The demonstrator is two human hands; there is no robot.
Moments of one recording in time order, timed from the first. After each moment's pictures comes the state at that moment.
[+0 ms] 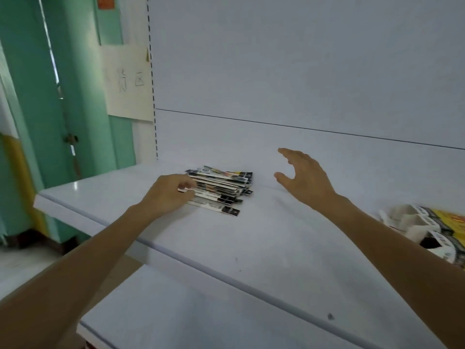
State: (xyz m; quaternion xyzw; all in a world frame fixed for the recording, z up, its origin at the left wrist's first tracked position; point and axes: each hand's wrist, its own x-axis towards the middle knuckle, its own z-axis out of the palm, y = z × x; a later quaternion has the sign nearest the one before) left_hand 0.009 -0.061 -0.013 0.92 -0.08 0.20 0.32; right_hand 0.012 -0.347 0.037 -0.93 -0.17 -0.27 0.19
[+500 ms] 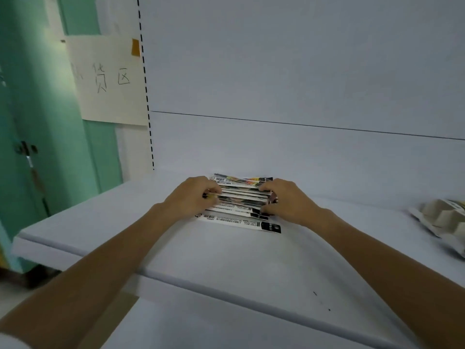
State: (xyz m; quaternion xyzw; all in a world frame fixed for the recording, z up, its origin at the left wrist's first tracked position) left_hand 0.096 -0.010 -0.014 0.92 -0.25 0.14 0.25; right_hand 0.061 -0.244 0.000 -0.96 -0.15 -0.11 0.19
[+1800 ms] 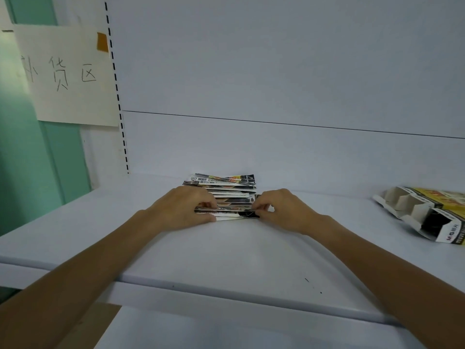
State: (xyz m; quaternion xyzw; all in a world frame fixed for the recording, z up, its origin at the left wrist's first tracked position) left_hand 0.089 -0.010 -0.017 0.90 -0.39 0.13 0.13; right_hand 0.032 -0.254 -0.015 -0.96 -0.18 -0.16 0.16
